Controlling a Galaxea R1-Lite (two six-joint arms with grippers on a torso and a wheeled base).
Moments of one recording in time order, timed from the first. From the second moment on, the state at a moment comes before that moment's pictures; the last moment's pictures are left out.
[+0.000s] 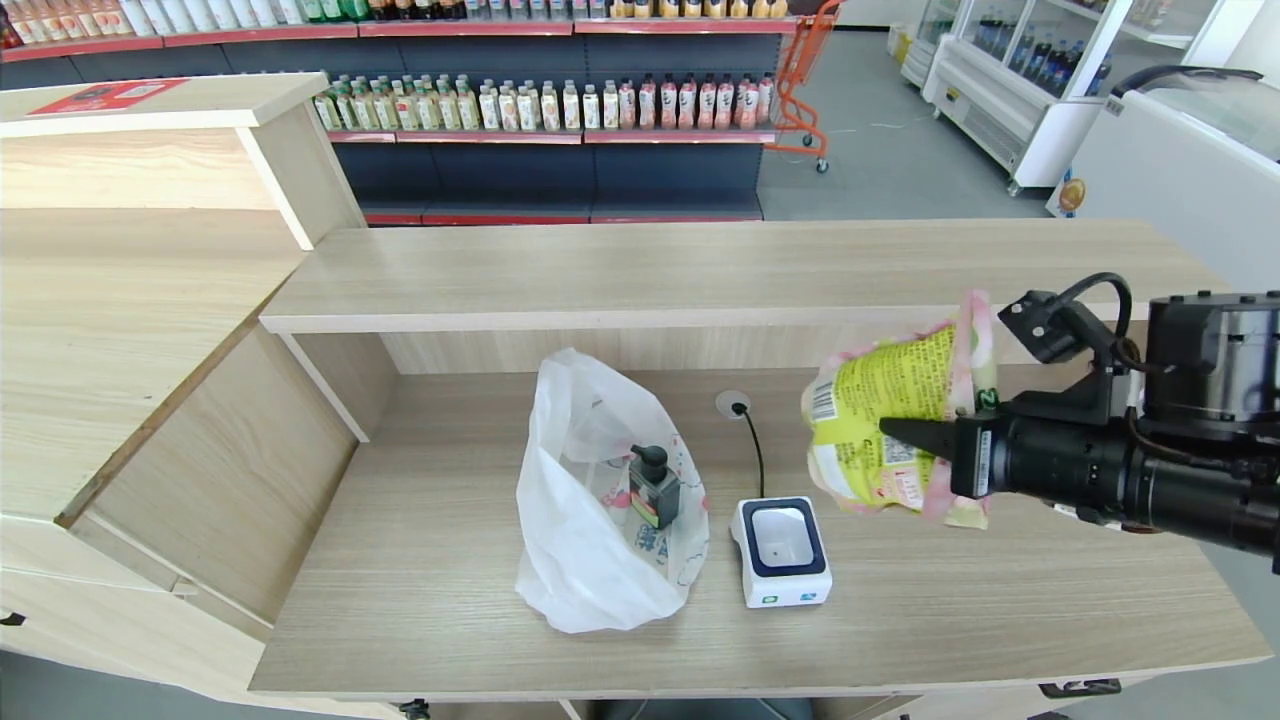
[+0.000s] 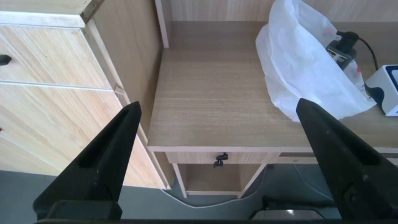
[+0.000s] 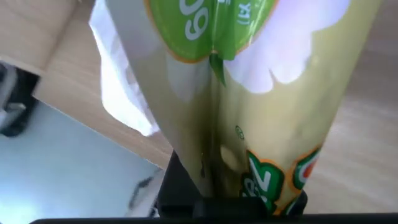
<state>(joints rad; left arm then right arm) 0.00 0.00 0.00 0.00 0.01 0.01 0.35 1.51 -0.70 -0.50 0.20 0.15</state>
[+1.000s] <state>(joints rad) 0.00 0.00 0.00 0.00 0.01 0.01 0.54 1.49 -0.75 -0.47 0.10 0.44</state>
